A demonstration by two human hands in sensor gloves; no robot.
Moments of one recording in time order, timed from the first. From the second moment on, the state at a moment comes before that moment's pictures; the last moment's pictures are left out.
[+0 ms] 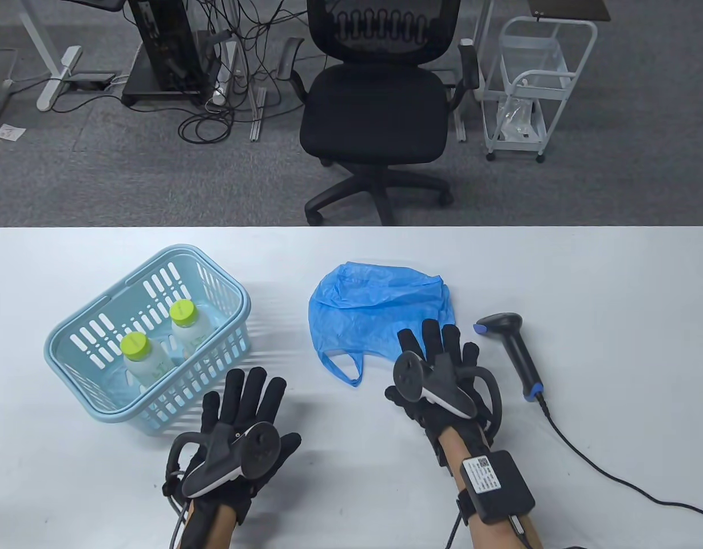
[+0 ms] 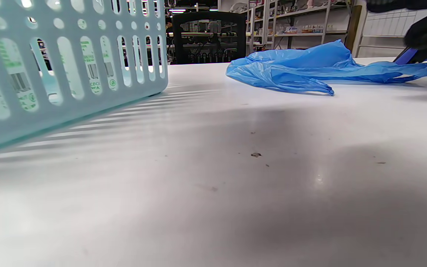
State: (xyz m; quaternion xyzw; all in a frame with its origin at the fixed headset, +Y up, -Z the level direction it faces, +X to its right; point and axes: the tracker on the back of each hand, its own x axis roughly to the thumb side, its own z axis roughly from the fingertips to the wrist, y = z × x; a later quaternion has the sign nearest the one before) left_hand -0.196 -0.715 -0.217 -0.09 -0.13 -0.02 0.99; right_hand 0.096 -0.725 -0.323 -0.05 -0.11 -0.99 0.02
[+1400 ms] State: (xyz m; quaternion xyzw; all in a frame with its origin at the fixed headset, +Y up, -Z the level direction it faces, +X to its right) left_hand -0.165 -0.712 -0.214 0.03 -0.12 0.04 0.99; right_hand 0.040 -0.676 -0.227 -0.18 0.03 -0.98 -0.06
